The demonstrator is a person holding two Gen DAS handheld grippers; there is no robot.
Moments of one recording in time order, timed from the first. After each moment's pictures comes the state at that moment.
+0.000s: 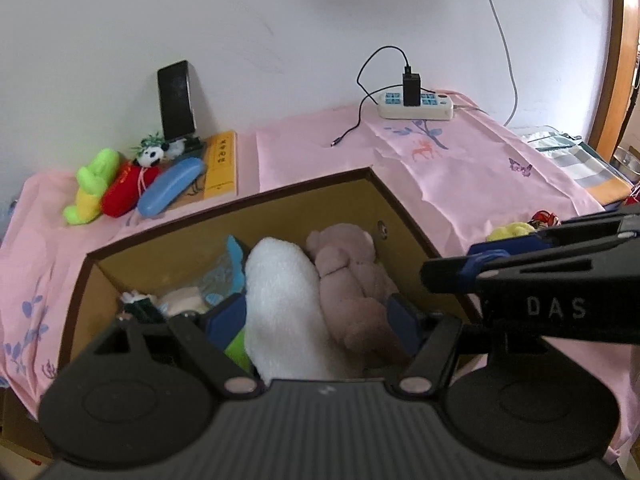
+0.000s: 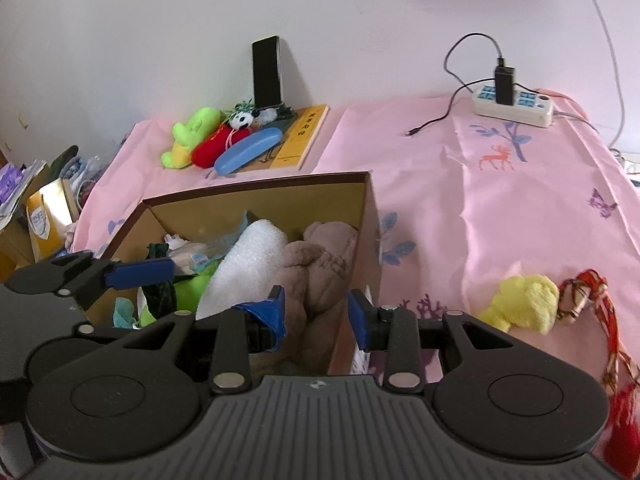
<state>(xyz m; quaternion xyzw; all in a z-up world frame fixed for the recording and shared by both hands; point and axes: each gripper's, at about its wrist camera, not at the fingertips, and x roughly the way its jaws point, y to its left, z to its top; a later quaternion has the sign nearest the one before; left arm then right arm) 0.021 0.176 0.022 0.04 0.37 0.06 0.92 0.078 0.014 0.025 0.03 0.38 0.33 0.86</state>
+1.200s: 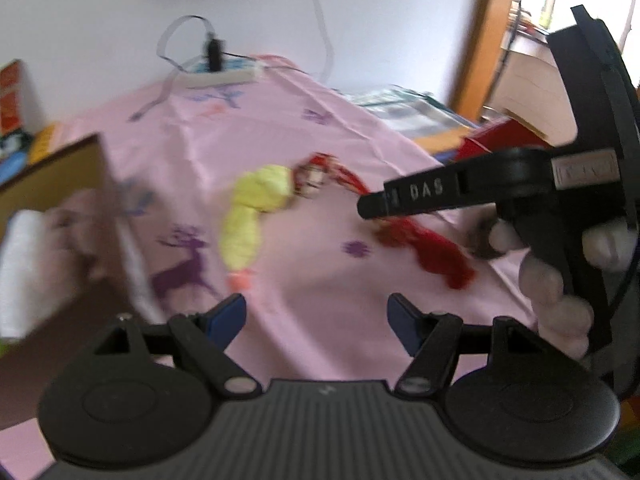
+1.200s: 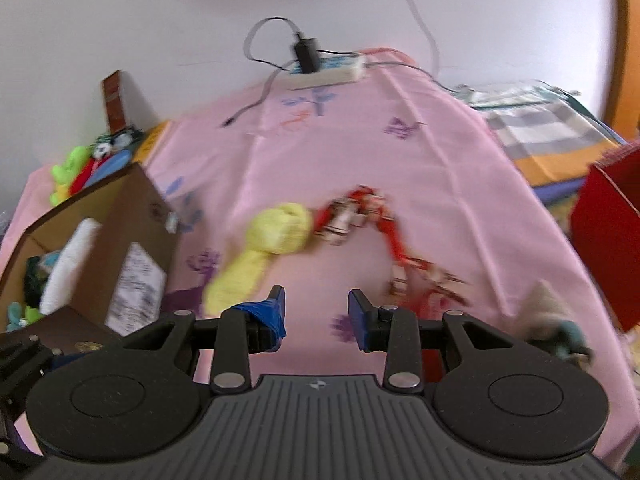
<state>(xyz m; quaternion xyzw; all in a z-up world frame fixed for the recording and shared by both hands) 0.005 0.013 -0.021 0.01 0.41 -0.15 0.90 0.089 -0.166 -0.030 0.09 0.41 0.17 0.89</state>
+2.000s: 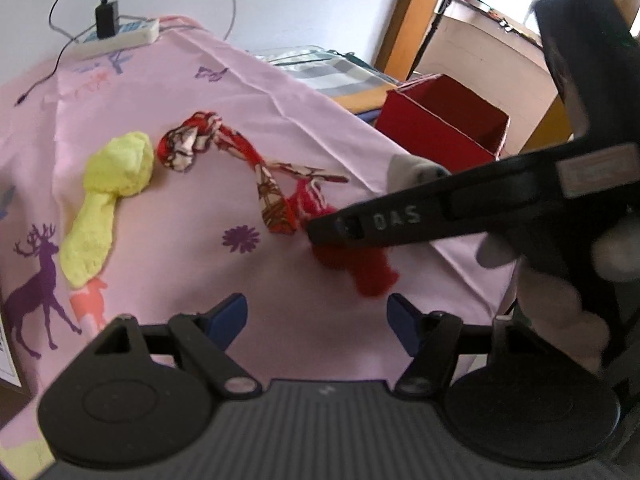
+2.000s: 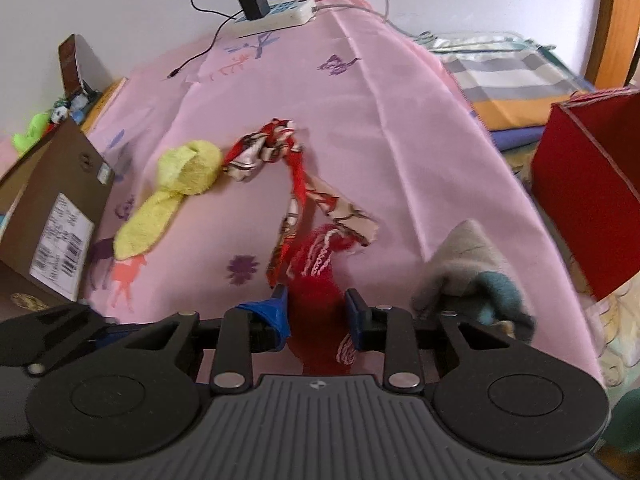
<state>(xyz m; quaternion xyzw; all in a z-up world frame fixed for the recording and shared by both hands) 0.050 -0.039 -0.076 -0.01 0.44 -0.26 0.86 0.101 -0.198 -0.067 0.08 0.48 0.17 0.85</state>
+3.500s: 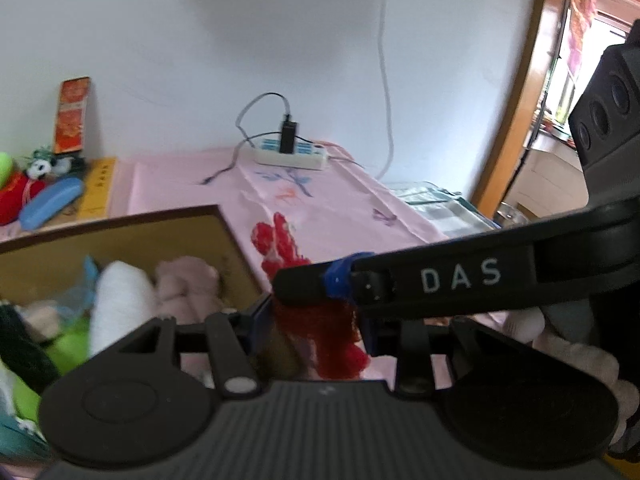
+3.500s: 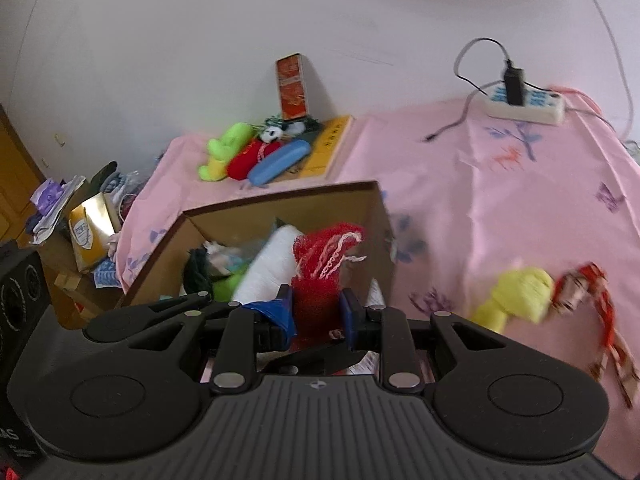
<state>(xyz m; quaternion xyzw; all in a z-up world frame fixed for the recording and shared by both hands) 0.012 0.143 0.024 -0.06 0.30 -0.11 0.95 0.080 -0.011 0.044 0.06 0.38 0.39 0.84</state>
